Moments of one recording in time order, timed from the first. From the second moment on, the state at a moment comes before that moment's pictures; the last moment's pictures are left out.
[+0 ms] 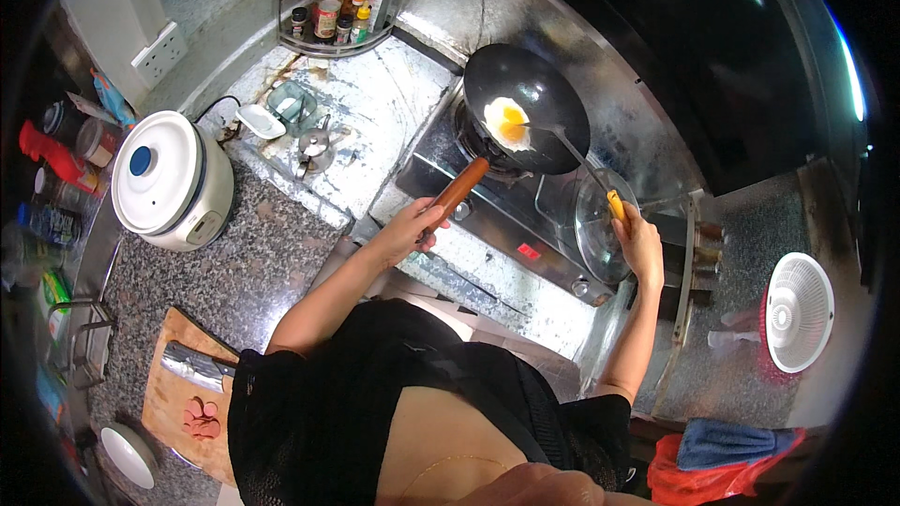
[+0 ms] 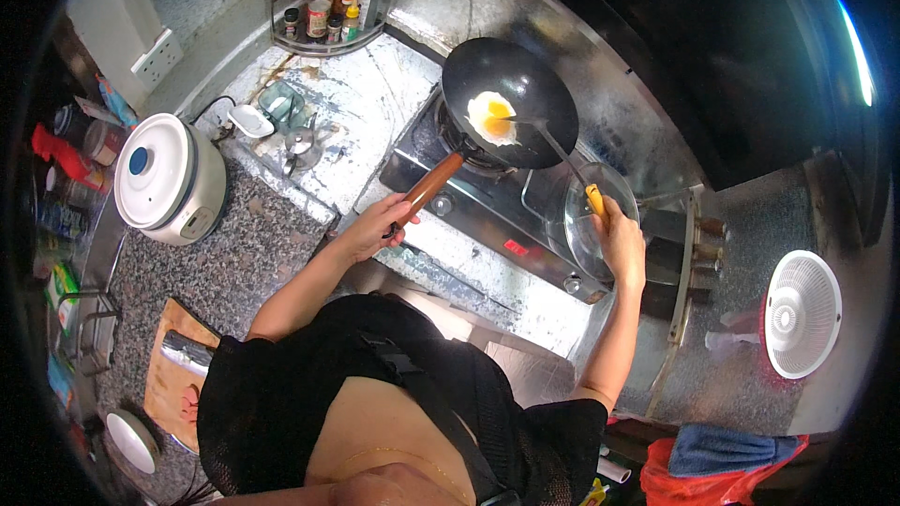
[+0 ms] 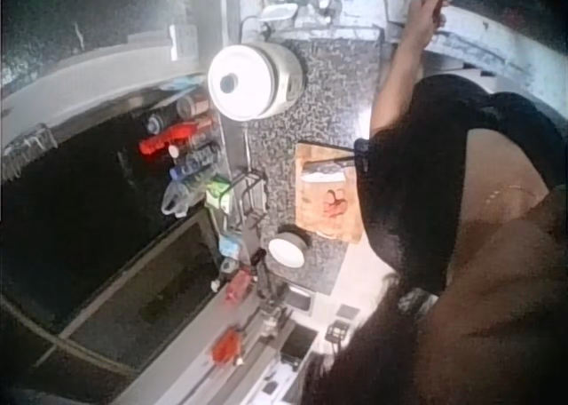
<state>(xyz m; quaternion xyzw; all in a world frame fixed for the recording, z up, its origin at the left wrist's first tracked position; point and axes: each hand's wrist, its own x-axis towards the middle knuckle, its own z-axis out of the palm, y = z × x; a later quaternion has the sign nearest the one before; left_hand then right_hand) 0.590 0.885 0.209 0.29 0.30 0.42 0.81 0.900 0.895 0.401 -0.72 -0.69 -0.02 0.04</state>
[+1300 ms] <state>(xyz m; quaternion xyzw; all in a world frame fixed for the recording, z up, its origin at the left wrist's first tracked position) 0.586 0.889 0.208 0.30 0.30 0.40 0.81 0.910 0.918 0.383 -0.70 -0.70 0.03 0.13</state>
